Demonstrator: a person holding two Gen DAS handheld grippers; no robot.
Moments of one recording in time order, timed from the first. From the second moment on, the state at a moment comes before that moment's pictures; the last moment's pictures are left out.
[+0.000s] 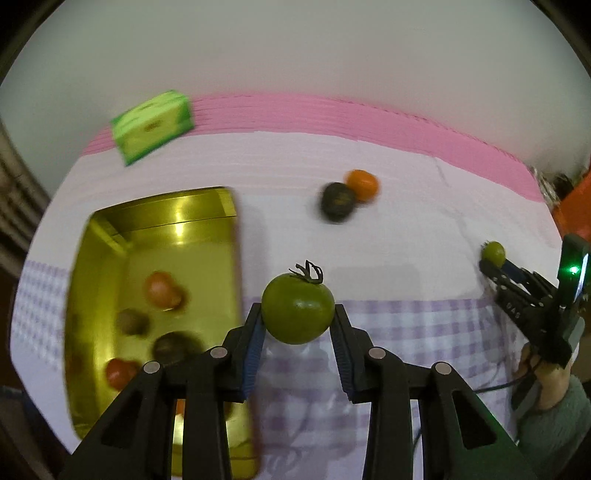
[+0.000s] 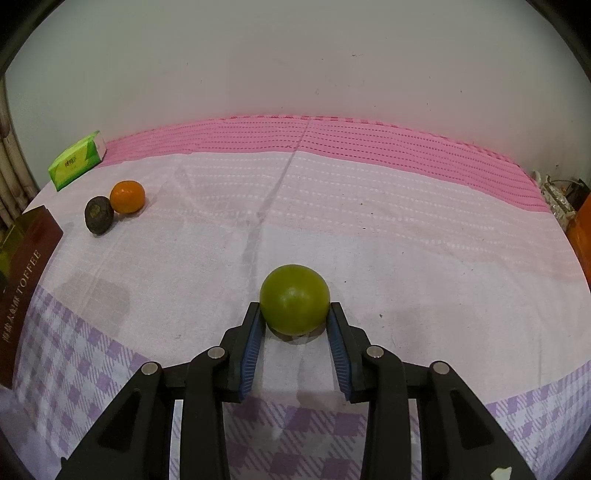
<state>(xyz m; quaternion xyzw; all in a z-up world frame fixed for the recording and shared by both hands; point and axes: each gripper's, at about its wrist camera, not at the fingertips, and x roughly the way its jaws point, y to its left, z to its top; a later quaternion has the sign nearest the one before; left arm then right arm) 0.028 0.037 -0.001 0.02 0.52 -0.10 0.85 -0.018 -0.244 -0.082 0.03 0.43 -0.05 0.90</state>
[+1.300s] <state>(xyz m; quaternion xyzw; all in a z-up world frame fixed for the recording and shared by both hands) 0.012 0.151 -0.039 -0.01 0.56 -0.01 0.83 -0.019 -0.243 -0.082 0.03 0.43 -0.05 0.90</state>
